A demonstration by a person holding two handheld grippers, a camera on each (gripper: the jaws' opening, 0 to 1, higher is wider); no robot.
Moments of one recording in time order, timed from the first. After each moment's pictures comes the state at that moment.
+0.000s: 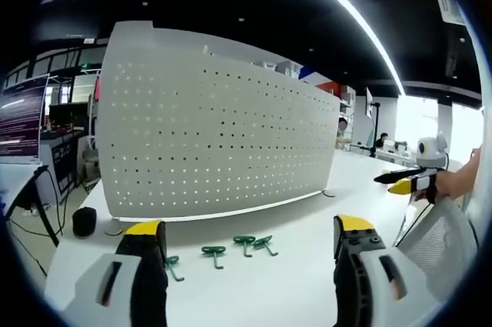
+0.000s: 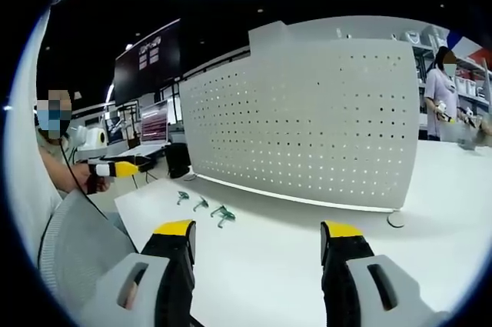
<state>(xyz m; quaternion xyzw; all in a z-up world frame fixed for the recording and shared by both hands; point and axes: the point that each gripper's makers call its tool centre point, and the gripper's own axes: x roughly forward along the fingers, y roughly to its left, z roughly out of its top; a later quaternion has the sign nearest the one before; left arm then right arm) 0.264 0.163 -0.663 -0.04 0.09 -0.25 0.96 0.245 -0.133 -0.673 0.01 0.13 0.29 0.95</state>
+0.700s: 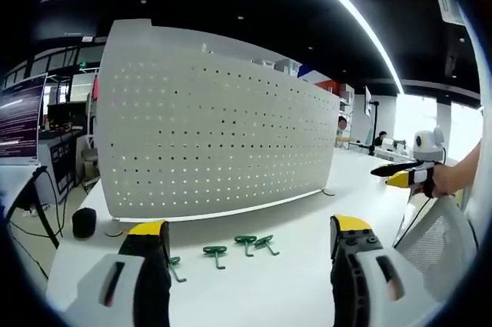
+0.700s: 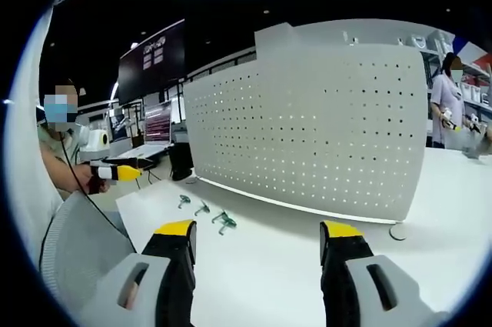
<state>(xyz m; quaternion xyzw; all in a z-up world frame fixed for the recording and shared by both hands) 0.267 0.166 -0.663 -0.04 0.10 -0.25 0.96 0.256 -0.124 -0.659 0.00 0.12 0.30 0.94</state>
